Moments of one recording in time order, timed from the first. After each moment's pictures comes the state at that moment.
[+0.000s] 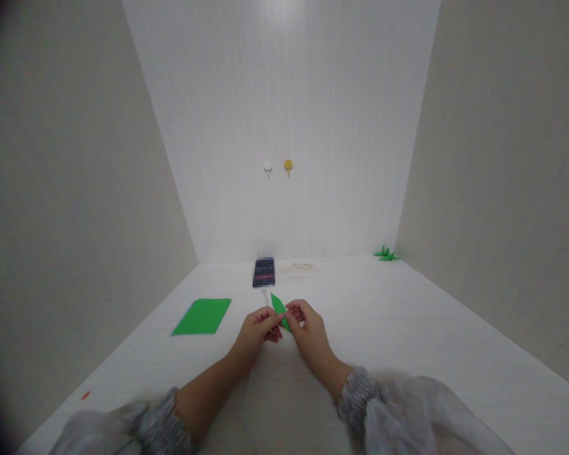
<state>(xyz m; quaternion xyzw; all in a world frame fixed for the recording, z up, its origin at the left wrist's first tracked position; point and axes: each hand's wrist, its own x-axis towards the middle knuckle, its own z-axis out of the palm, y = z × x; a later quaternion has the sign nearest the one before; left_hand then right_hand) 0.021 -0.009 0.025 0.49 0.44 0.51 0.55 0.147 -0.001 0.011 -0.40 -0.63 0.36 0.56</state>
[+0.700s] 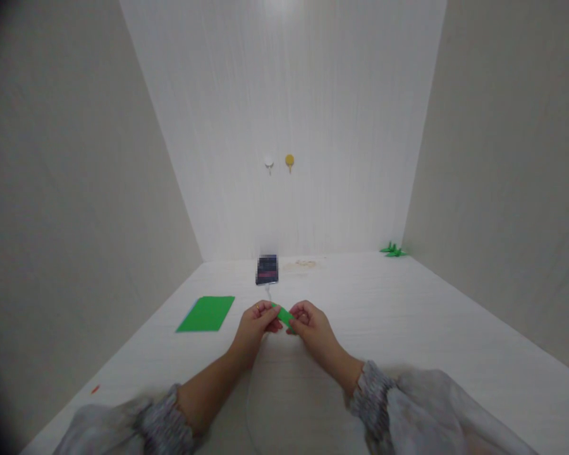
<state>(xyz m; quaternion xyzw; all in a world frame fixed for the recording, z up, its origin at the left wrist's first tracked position) 0.011 -0.001 0.008 0.48 0.43 0.56 0.53 0.150 -0.004 0.010 -0.37 -0.57 0.53 0.50</state>
